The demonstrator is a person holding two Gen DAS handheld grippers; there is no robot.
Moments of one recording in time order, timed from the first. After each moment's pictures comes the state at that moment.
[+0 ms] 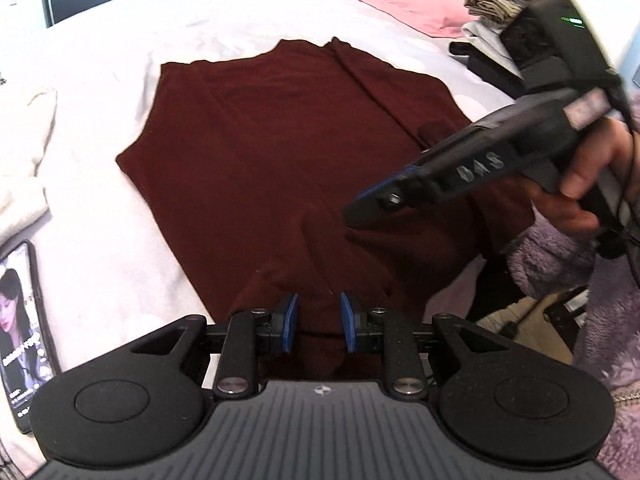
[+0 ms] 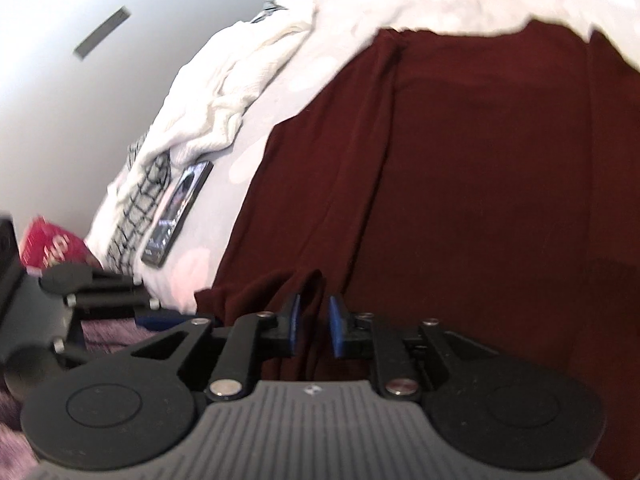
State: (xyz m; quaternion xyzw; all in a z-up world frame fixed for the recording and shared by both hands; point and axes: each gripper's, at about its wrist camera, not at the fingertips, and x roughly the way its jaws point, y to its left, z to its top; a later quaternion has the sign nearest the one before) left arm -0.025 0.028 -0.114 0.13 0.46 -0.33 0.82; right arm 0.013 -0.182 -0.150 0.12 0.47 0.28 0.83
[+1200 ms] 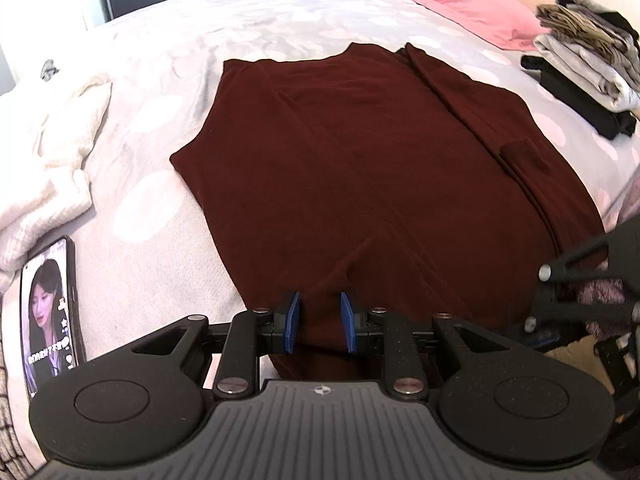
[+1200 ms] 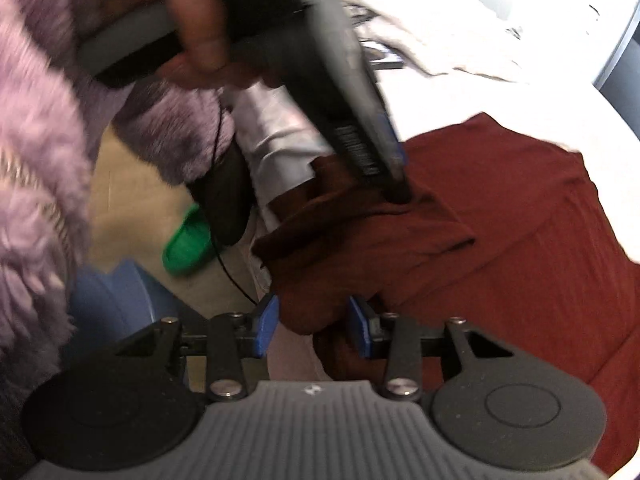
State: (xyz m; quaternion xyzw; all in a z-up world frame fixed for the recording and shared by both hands) left arm 0.007 0.031 -0.129 0.13 0.45 -0.25 0.85; right arm -0.096 -0.100 -0.157 -0.32 0.38 0.42 0.76
